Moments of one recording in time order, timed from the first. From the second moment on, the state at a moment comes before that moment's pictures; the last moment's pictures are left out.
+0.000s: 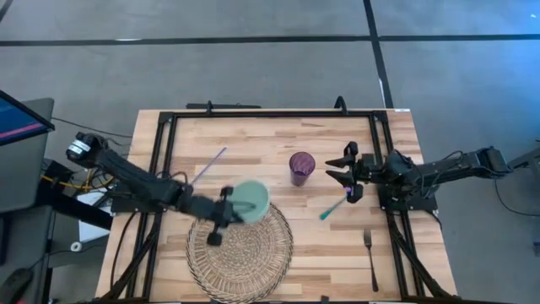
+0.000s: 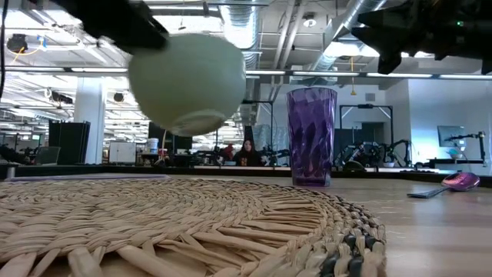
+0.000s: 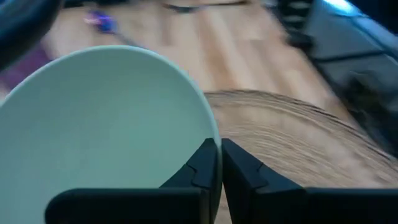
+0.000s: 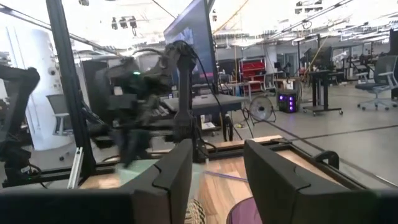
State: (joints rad) left arm -0.49 1.11 0.67 0.03 -0.22 -0.07; right arm 0.05 0.68 0.13 0.75 0.14 0.08
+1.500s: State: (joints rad) left arm -0.81 1.29 0.68 0.03 -0.21 -0.34; right arm 0.05 0.75 0.13 0.74 0.14 0.08
